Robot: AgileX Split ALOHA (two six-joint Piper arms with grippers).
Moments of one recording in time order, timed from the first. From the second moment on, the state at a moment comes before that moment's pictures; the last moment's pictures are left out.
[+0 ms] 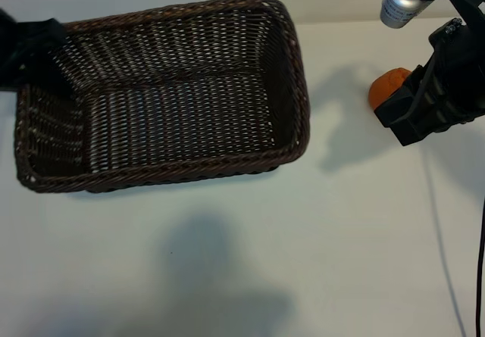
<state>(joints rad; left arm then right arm) 0.07 1.70 -1.41 -0.43 1.18 0.18 0.23 1.29 -1.14 0.39 1.00 -0.48</state>
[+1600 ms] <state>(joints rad) -0.11 2.03 -1.53 -0.39 1.13 0.12 0.23 1.29 -1.14 0.39 1.00 -0.48</state>
